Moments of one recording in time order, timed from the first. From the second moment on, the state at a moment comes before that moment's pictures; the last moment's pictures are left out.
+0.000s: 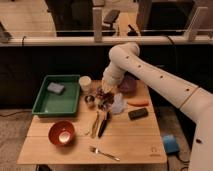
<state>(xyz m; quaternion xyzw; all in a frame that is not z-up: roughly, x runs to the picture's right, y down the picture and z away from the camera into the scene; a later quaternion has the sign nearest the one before) -0.013 -0.006 0.750 -0.23 -0.23 -0.26 0.91</state>
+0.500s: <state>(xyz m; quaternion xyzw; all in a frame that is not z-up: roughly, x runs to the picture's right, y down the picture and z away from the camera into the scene) -0.067 -0.008 0.733 -0.24 -0.25 -0.32 0.88</state>
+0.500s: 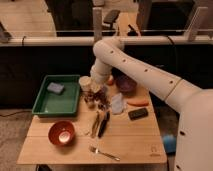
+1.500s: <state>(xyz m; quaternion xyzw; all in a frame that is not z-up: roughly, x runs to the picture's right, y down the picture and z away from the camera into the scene) -0.173 0.029 0.681 -0.23 -0.27 -0.43 0.83</state>
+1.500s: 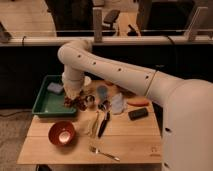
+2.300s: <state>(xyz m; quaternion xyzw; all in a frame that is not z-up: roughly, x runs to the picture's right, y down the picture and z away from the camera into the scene) -0.220 0.067 0.664 -0.24 -0.27 -0.47 0.81</state>
